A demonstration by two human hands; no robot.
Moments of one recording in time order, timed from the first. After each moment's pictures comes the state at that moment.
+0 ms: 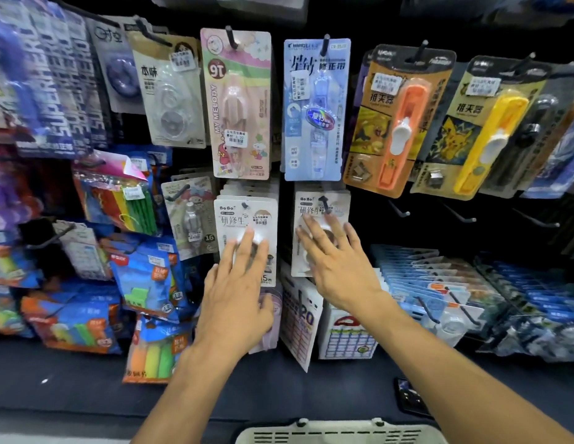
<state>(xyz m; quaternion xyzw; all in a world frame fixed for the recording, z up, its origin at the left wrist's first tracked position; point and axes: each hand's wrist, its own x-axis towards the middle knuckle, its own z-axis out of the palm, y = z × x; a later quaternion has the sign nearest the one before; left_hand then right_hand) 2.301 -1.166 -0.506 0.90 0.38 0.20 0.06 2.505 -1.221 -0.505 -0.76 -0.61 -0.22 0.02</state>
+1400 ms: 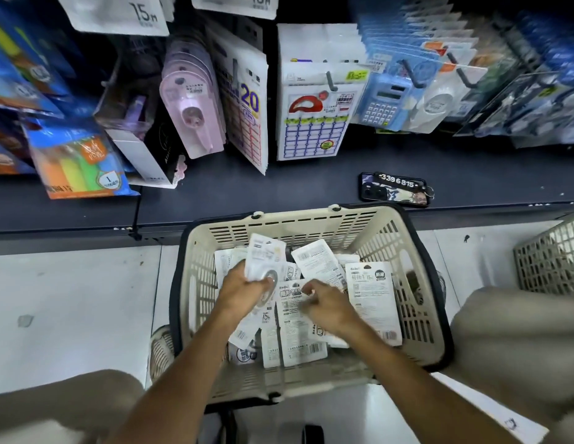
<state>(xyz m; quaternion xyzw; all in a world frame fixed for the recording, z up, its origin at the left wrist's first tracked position) 2.285 -1.325 -0.800 0.58 0.52 0.02 0.63 2.416 -1.461 -0.806 -0.82 -0.26 0.48 0.15</state>
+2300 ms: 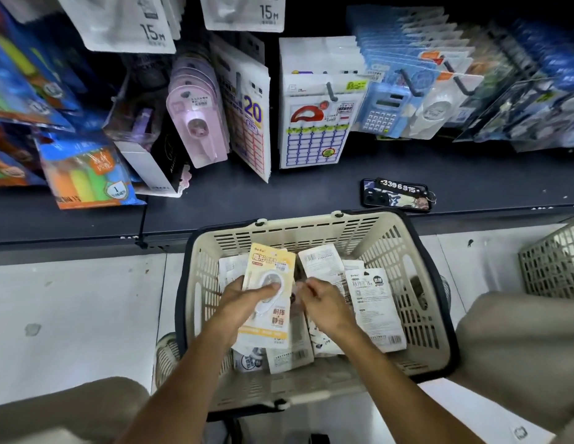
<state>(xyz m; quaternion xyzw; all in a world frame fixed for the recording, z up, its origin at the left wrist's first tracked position) 2.274 -1.323 -0.800 0.49 0.55 0.02 0.68 2.410 -1.448 -0.808 -0.83 -0.26 0.40 0.29</state>
